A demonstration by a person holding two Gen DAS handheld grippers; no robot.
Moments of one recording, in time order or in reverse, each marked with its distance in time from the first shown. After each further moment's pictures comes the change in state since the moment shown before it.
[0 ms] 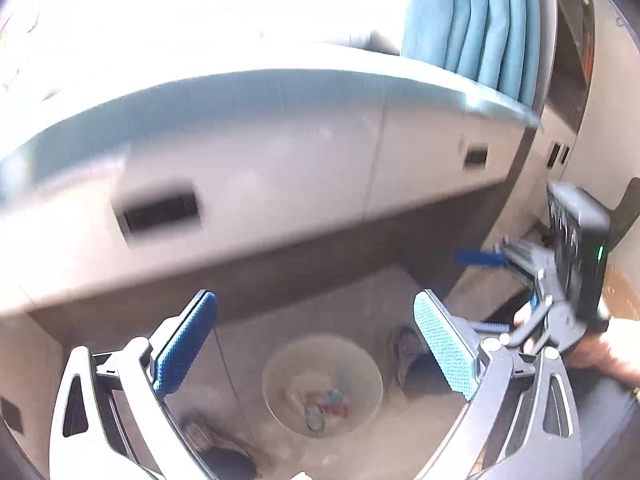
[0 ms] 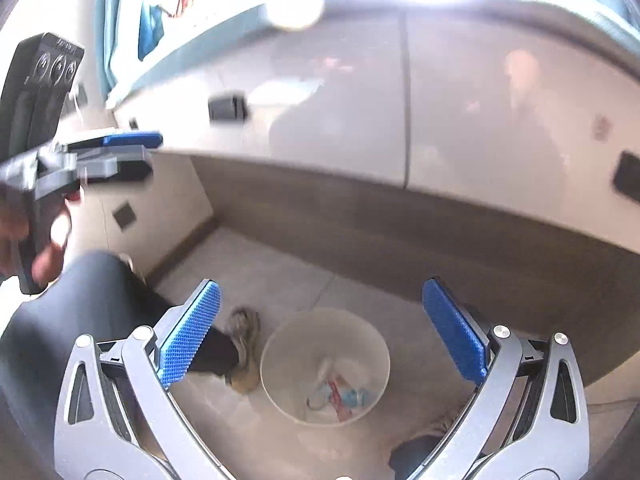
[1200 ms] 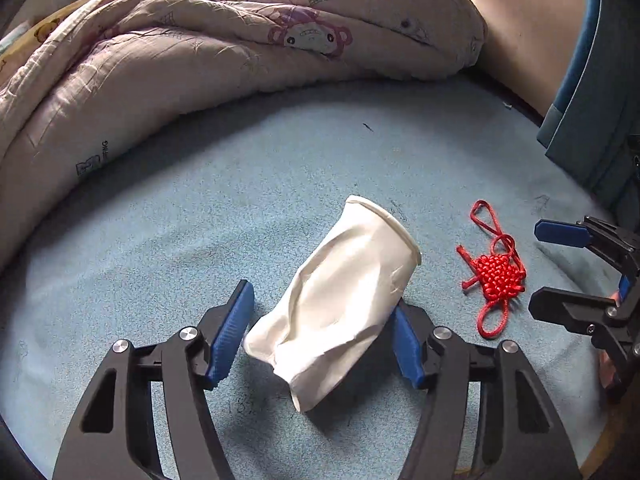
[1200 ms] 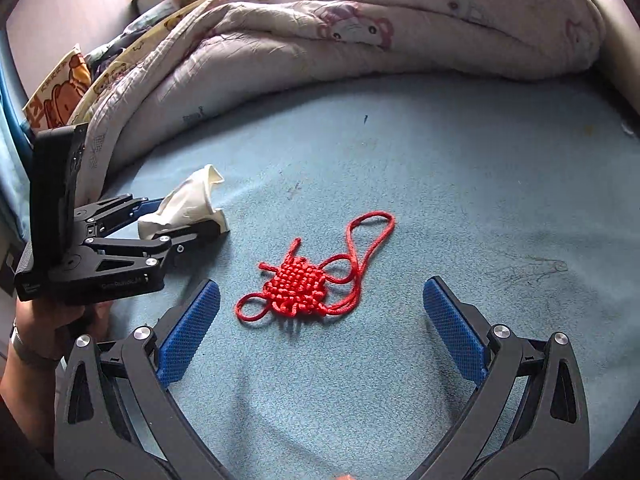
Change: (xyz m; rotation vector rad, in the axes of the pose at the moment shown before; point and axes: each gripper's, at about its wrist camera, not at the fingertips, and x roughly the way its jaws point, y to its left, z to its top) left arm 0.202 0.150 0.315 -0.048 0.207 0.073; right arm 0.131 -0.163 0.350 0.219 0.174 -0.079
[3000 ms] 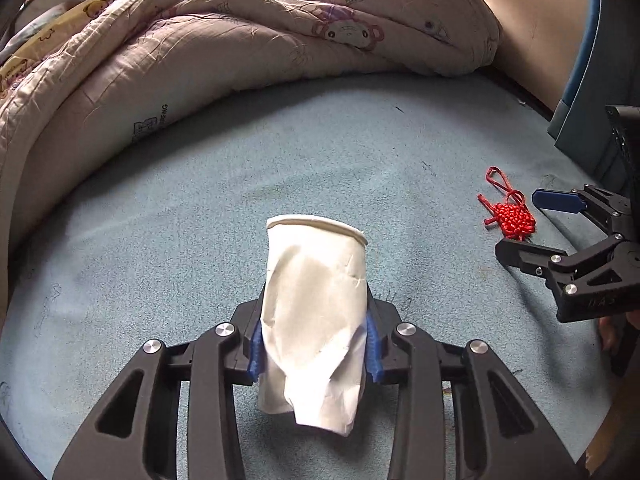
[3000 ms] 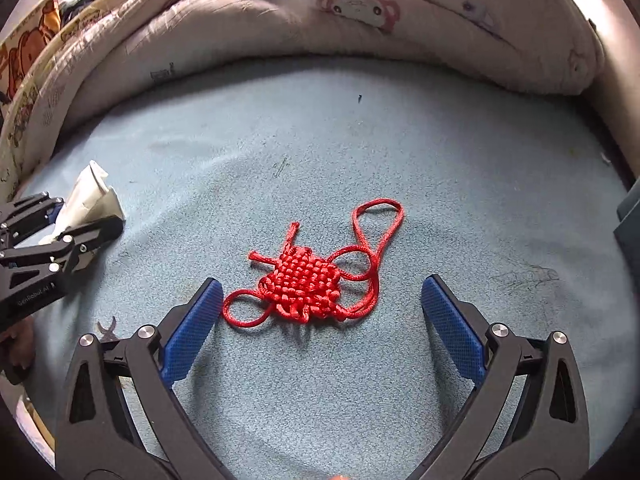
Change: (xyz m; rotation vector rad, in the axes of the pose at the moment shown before) left arm -0.033 0.025 -0.041 -0.021 0.009 0.075; right arm 0.032 0.035 0.004 -0.123 0.088 -0.243
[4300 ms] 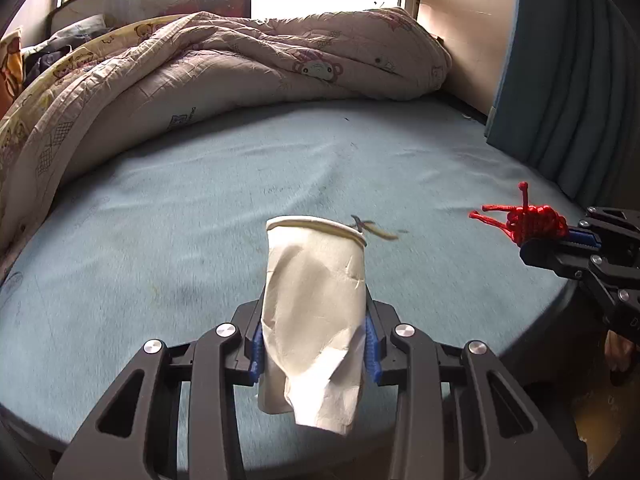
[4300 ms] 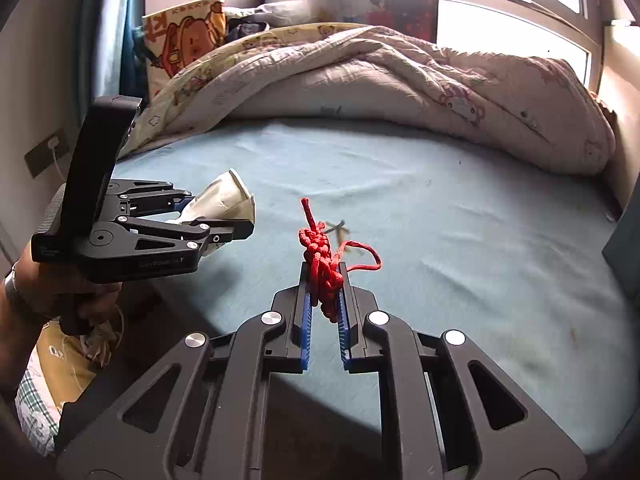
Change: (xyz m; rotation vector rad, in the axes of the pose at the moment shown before) left arm -0.133 -0.050 -0.128 -0.027 -0.143 -0.069; right arm -0.175 0.101 -0.142 -0.227 -0.279 0.238
